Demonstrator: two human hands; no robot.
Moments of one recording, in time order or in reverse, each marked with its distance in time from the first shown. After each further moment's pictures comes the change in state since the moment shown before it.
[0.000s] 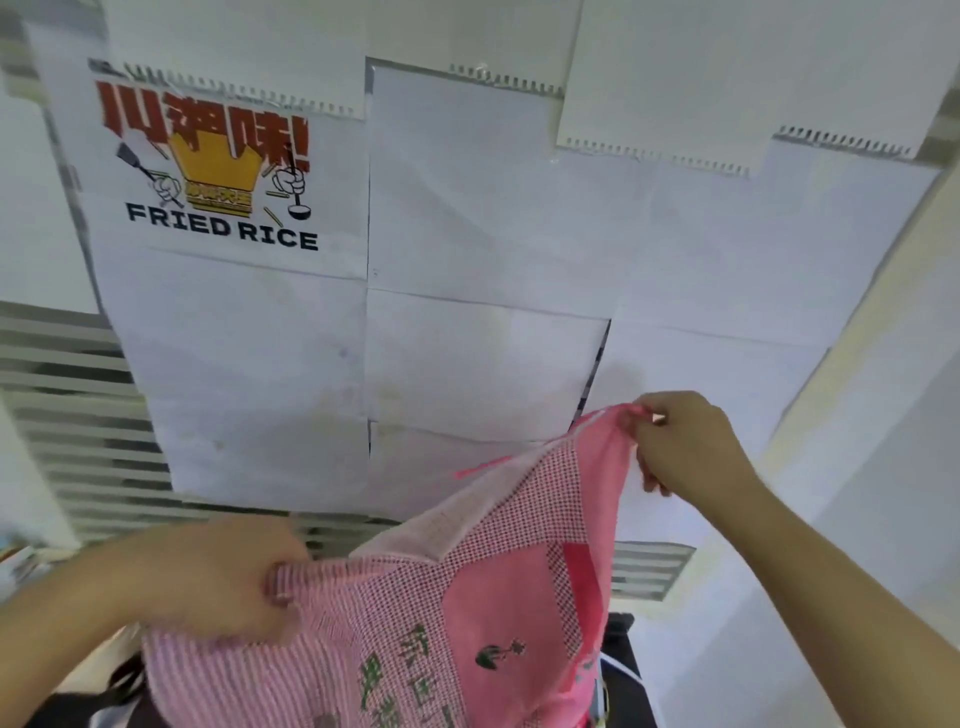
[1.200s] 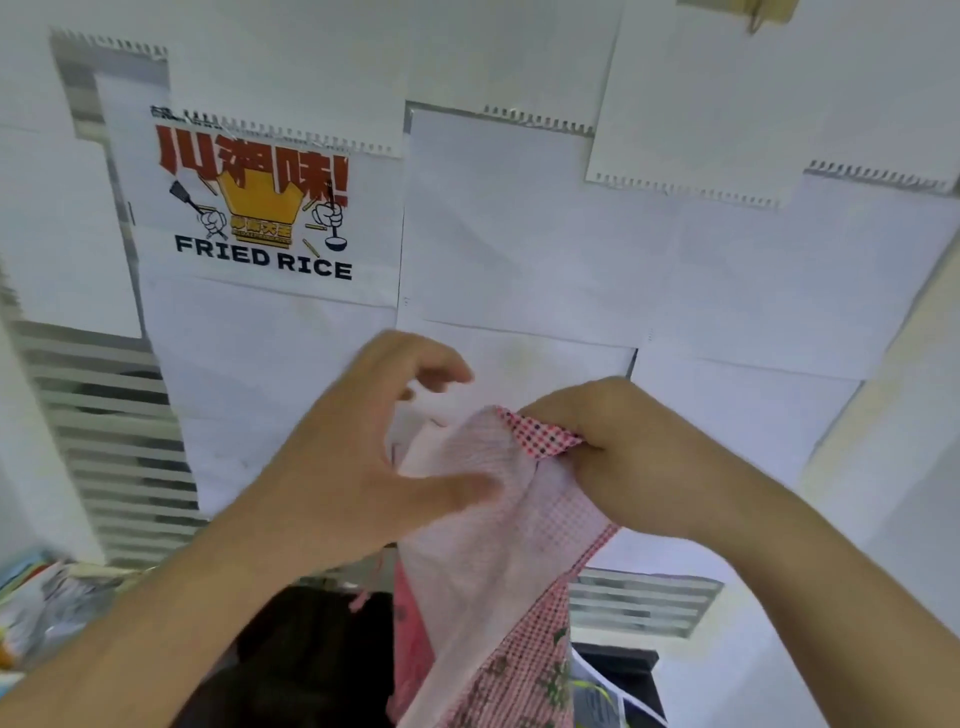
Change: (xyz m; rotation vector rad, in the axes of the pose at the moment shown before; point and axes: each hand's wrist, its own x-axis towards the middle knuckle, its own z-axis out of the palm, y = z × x) left_hand -0.016 0.081 -0.045 -0.469 0.994 0.442; right_hand -0.034 -0.112 -0.004 -0.028 -0.333 -0.766
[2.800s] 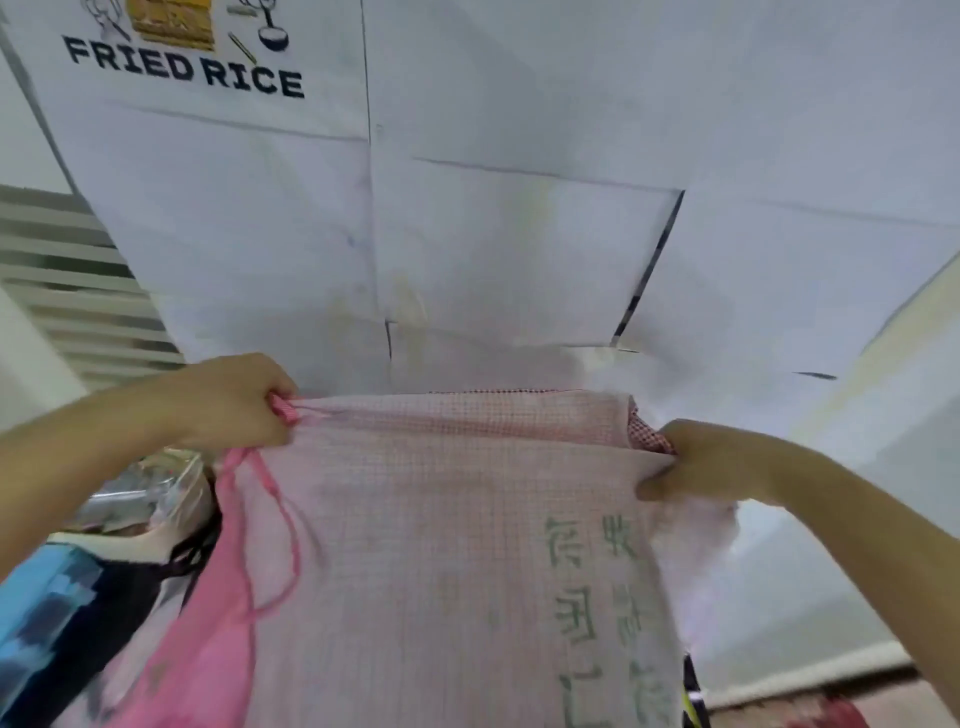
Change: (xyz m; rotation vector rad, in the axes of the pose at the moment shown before) left_hand -0.006 -0.180 -0.004 0.557 -0.696 -0.590; right_hand -0.086 0.184 0.078 0.058 -0.633 0.780
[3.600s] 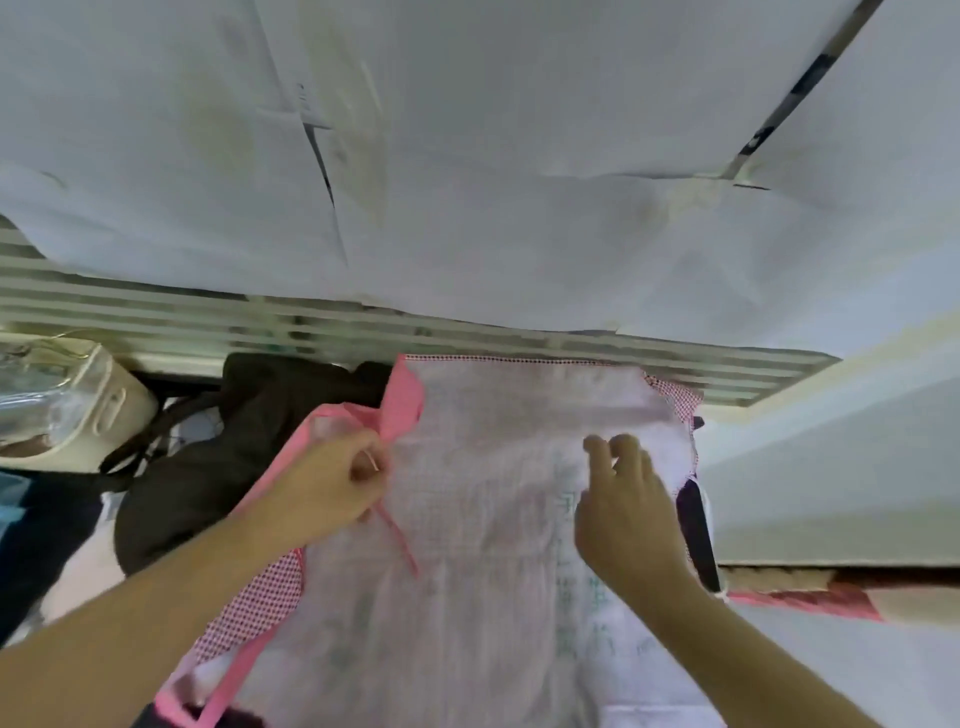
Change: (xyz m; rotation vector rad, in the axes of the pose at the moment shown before) left_hand 0.089 0.019 0.261 -0.584 -0.188 -0.131; right_hand 0.121 0.023 0.251 -0.208 0.508 0.033
